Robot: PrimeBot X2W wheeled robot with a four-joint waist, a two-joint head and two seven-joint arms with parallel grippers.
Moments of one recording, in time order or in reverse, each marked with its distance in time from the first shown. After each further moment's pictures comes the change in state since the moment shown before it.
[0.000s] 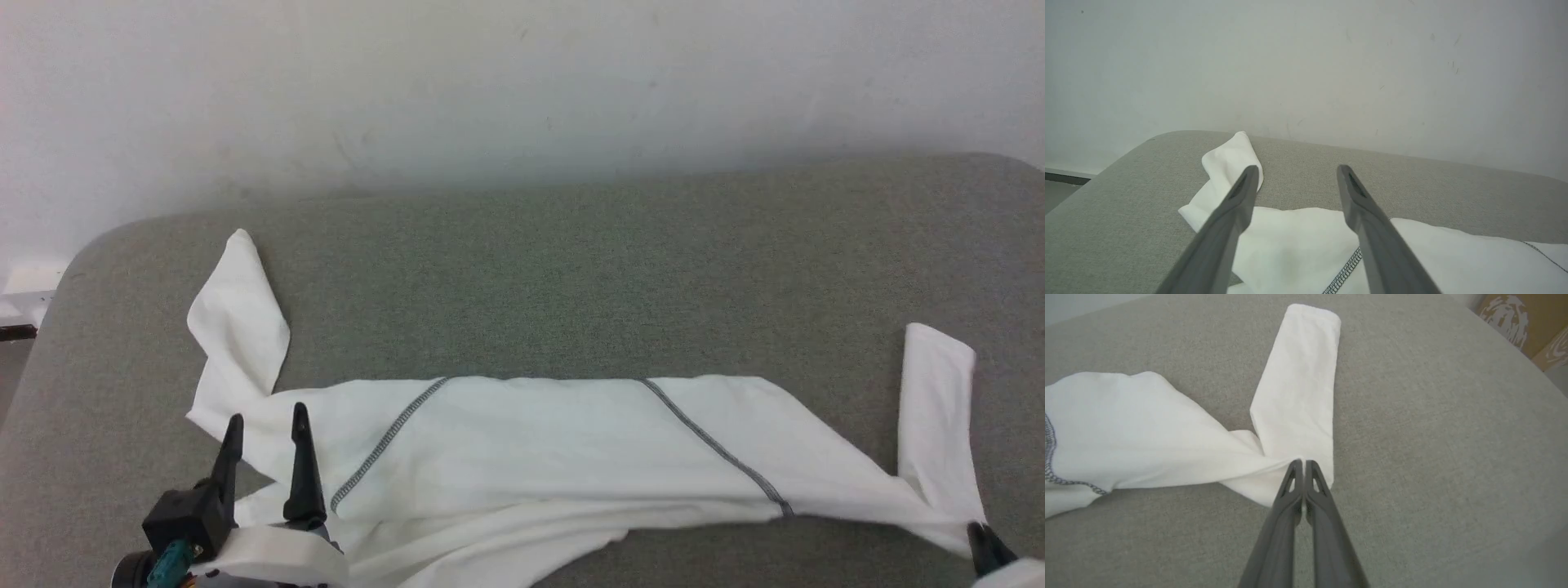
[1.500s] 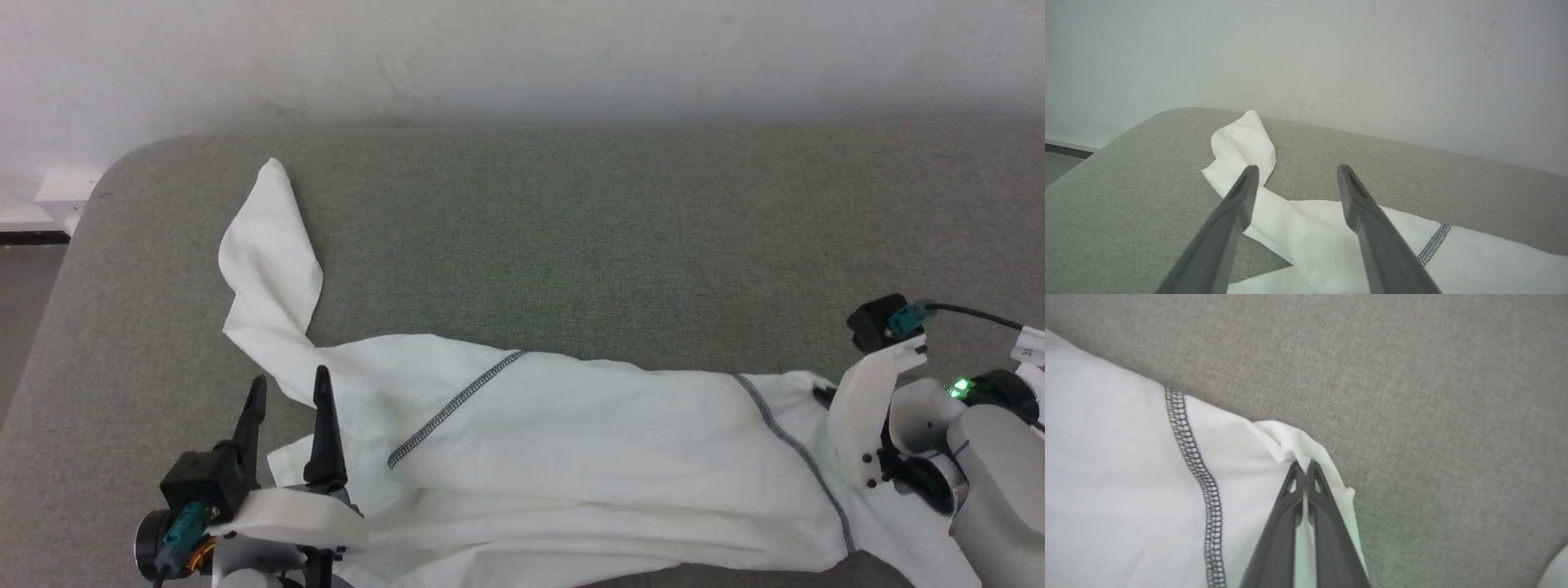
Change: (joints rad) left arm -0.080 -0.018 -0.026 0.033 -0.014 -0.017 0.001; right arm -0.587 -0.319 0.765 0.420 0.345 0.001 0.293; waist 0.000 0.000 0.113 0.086
